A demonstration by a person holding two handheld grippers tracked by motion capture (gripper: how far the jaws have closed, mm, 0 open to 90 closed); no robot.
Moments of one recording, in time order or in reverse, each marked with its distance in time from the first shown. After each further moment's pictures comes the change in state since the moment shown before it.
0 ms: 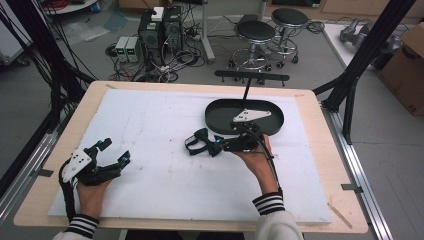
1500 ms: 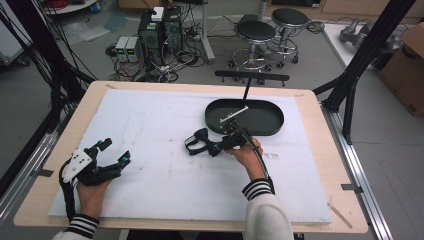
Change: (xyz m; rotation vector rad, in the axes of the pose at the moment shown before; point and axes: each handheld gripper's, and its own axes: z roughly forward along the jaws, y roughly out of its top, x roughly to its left) left arm -0.001 0.000 0.000 0.001 0.001 0.007; right arm -0.018 -0.011 0.063 0.389 0.023 0.130
